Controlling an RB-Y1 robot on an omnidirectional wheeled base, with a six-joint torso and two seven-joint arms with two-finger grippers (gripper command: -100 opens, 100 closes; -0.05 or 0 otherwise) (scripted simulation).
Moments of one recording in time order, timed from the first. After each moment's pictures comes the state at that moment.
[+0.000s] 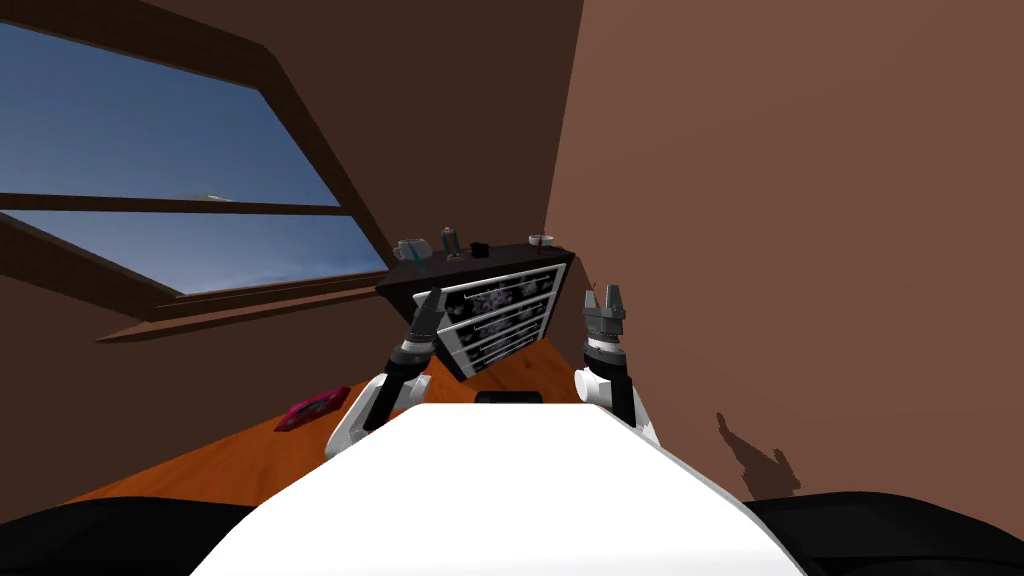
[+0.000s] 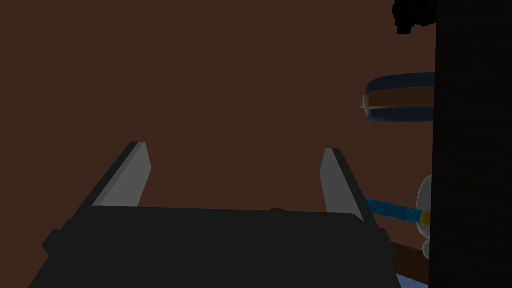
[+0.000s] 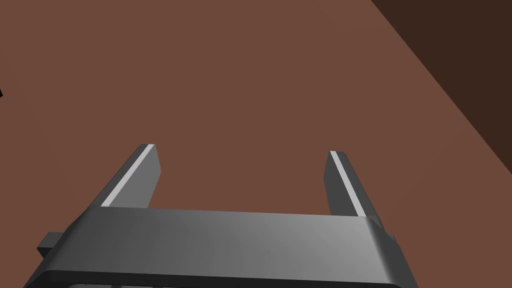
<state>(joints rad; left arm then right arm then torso) 0.47 0.24 -0.01 -2.24 -0.20 -0.52 -0.02 0.45 -0.01 0.00 -2.25 0.00 -0.55 0.01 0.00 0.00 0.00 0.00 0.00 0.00</state>
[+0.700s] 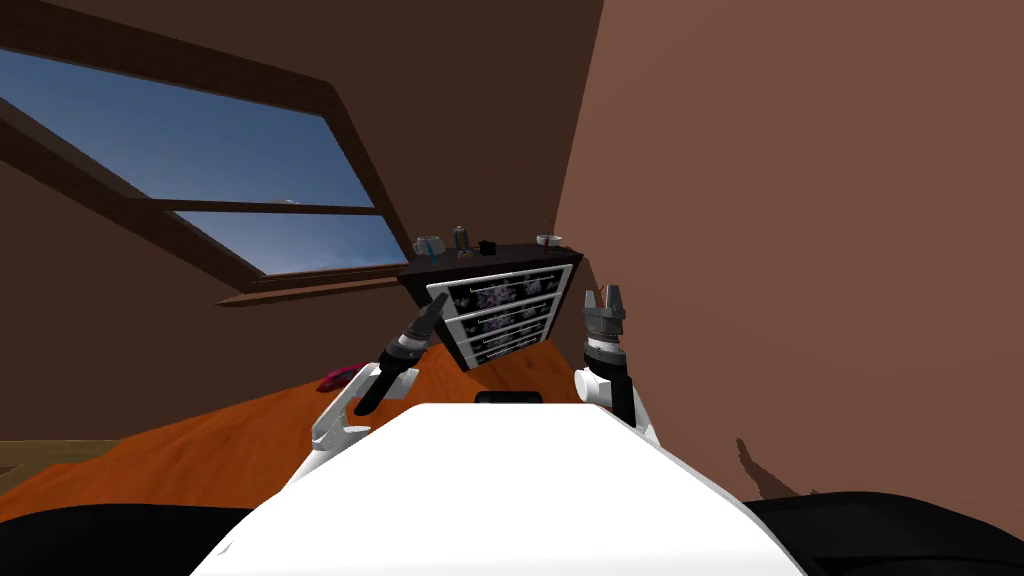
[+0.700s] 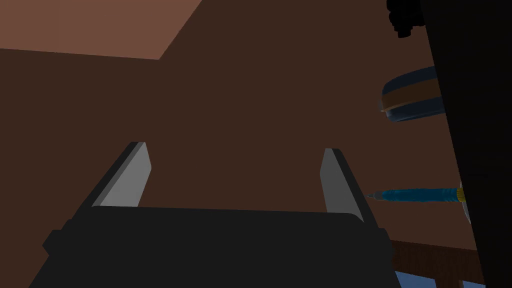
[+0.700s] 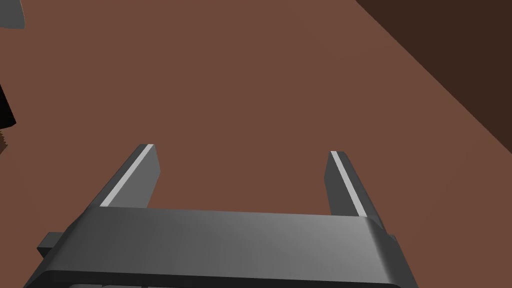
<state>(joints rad) 0.39 0.43 0.06 -2.12 -0.29 -0.61 0.05 0.45 -0.01 0.00 -2.25 0.00 -0.55 0.01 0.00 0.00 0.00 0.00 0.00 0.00</state>
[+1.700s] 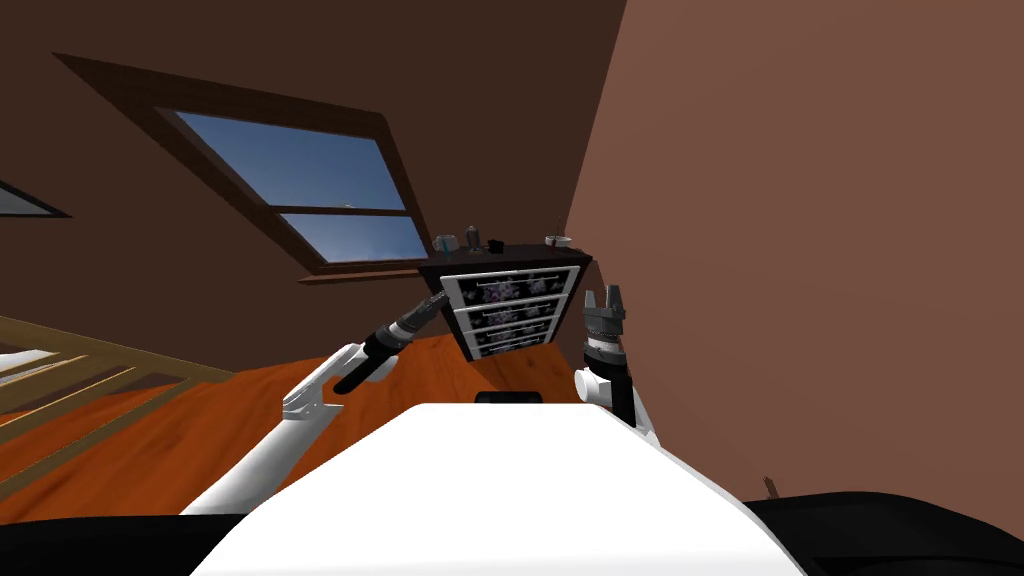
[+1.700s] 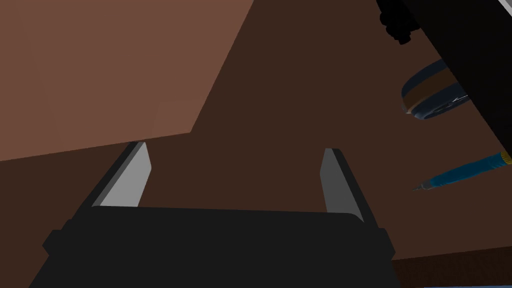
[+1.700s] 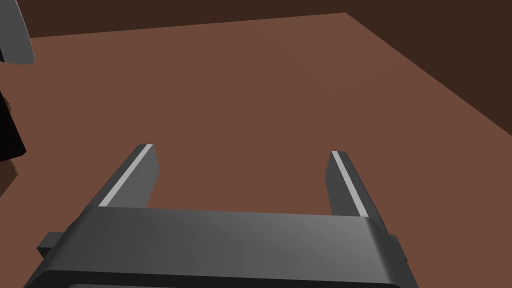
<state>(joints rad) 0.29 0.69 0.14 -1.97 -0.40 -0.72 0.15 0.45 -0.01 0.00 -2.25 0.00 -0.55 0.01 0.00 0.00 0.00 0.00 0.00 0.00</state>
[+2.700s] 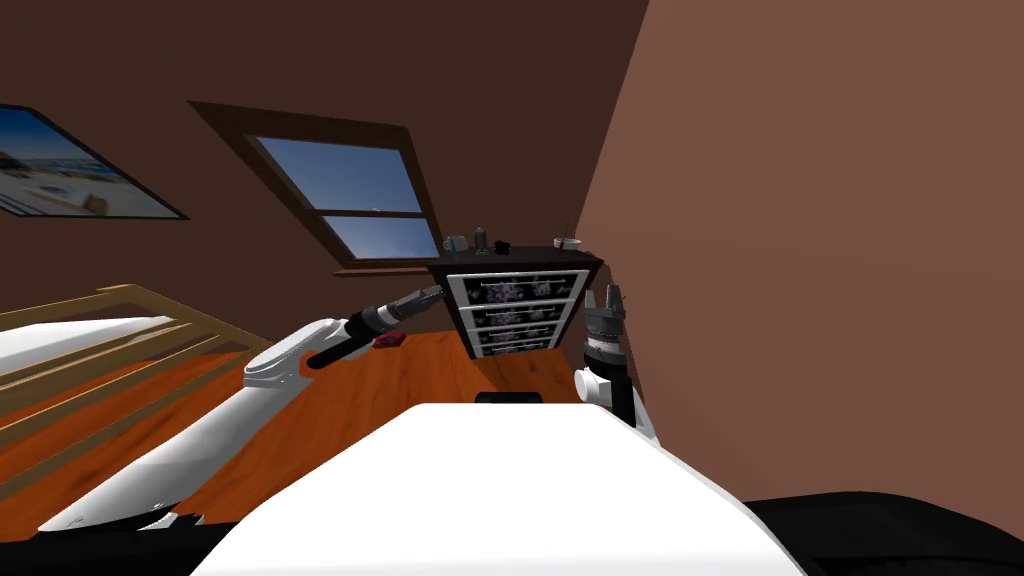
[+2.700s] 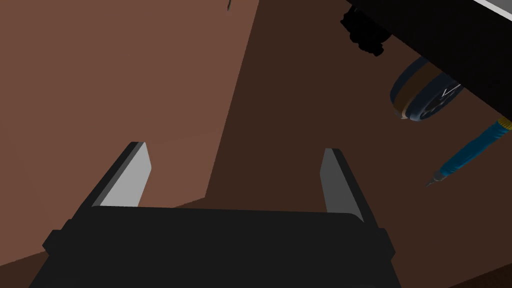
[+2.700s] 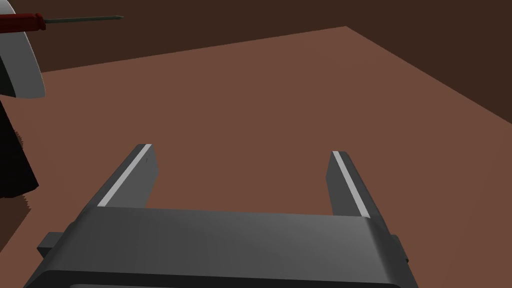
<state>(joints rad) 0.19 0.96 0.19 -1.82 -0.49 -0.81 0.27 0.45 -0.01 0.00 -2.25 0.00 -0.55 0.01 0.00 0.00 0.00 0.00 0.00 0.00</state>
